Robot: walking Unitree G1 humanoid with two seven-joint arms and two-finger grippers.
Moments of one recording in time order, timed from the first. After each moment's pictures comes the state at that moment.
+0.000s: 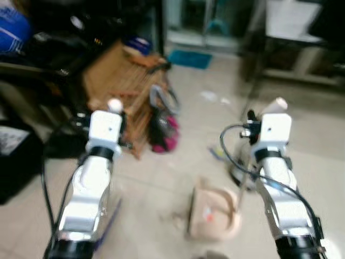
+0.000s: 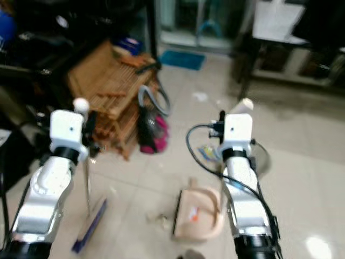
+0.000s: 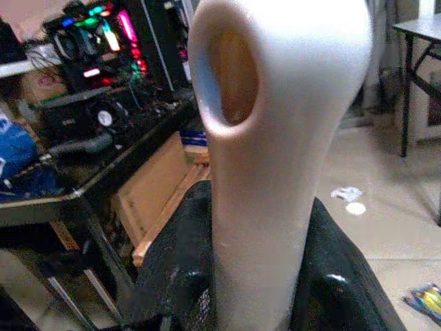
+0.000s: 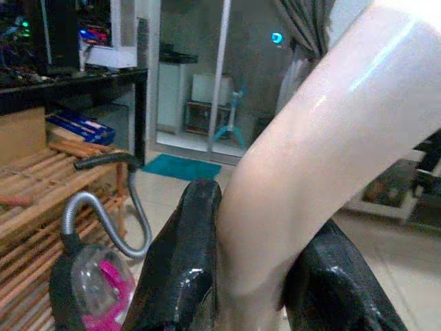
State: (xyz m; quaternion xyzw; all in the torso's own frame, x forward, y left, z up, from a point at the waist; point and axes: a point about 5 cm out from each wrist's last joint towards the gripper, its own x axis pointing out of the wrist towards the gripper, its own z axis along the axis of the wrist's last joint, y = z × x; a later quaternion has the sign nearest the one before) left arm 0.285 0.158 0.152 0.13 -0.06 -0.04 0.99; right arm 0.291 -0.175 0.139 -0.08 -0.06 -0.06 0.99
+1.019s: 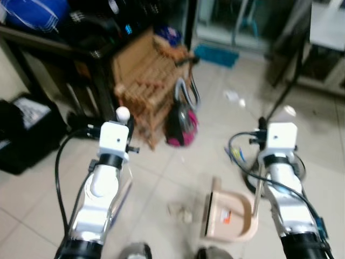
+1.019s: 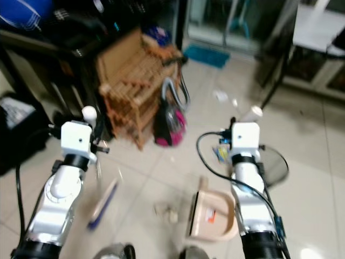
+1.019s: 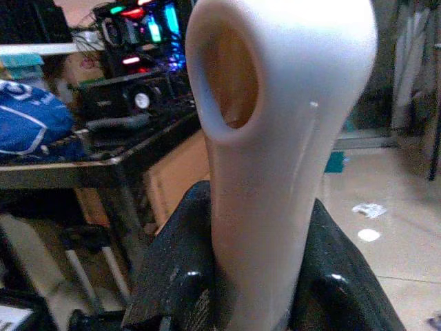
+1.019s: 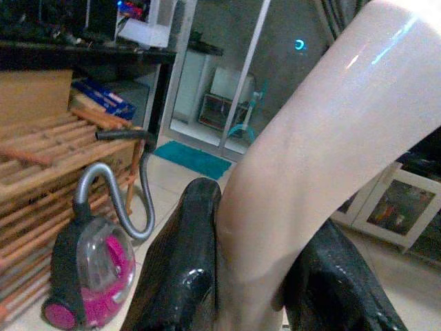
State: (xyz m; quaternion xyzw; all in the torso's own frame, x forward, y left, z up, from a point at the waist) left arm 0.286 0.153 0.129 0.12 -0.13 -0.04 0.98; right arm 0.301 -0.189 0.117 -0.12 -0.07 -0.07 0.99
